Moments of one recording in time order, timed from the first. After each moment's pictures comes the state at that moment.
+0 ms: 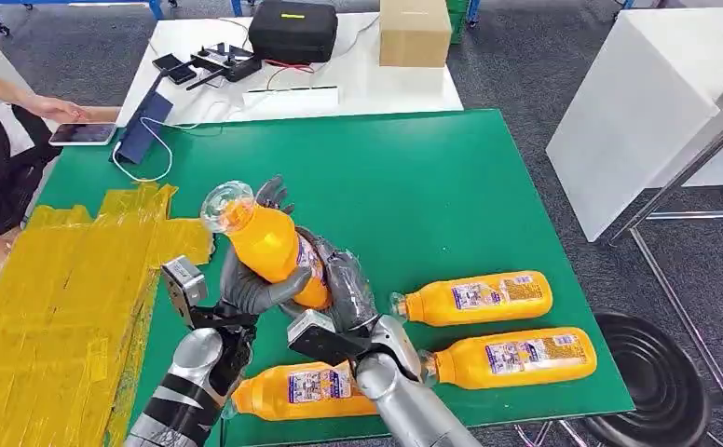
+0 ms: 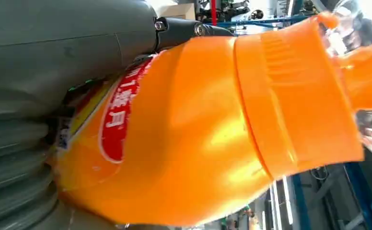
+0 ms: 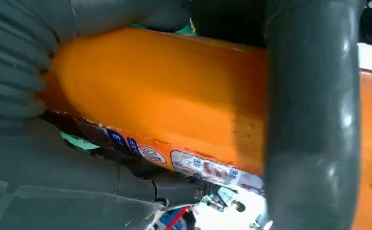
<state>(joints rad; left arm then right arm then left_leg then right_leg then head) -0.29 -0.18 -0.32 -1.23 -0.08 -0.11 -0.52 -0.33 0.32 0.51 -0.94 0.54 -0.31 -0.59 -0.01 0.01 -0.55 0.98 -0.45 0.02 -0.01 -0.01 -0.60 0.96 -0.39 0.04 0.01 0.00</state>
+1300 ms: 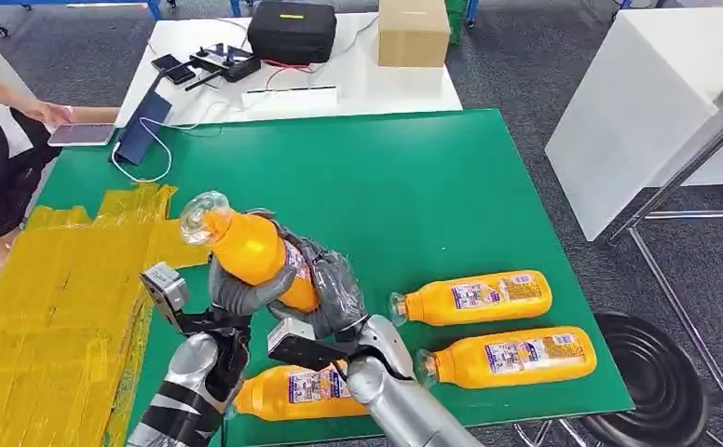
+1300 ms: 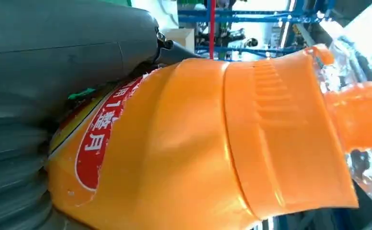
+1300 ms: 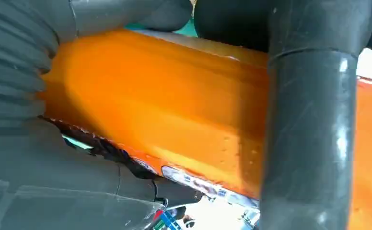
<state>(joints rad) -0.26 -0.19 -0.28 -1.27 -0.03 0.02 -0.55 -0.35 0.31 0.60 -0.91 0.54 -0.40 -0.55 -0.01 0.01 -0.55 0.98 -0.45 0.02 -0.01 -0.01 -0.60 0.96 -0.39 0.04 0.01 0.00</state>
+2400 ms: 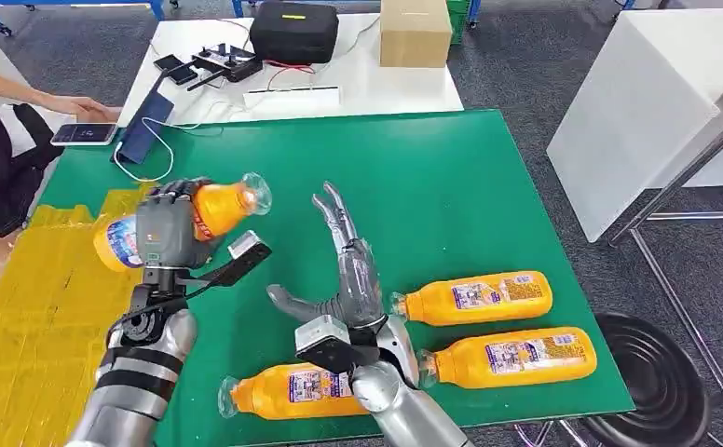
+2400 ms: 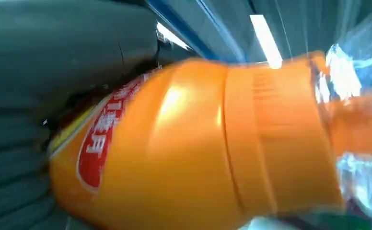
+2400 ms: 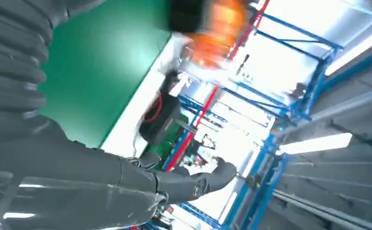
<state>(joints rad) -0.43 -0.06 -0.12 -1.07 -1.56 0.68 -0.04 -0.26 0.28 0.61 -1.23 0.38 -0.47 -0.56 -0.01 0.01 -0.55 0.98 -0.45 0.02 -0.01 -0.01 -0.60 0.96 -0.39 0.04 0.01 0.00</state>
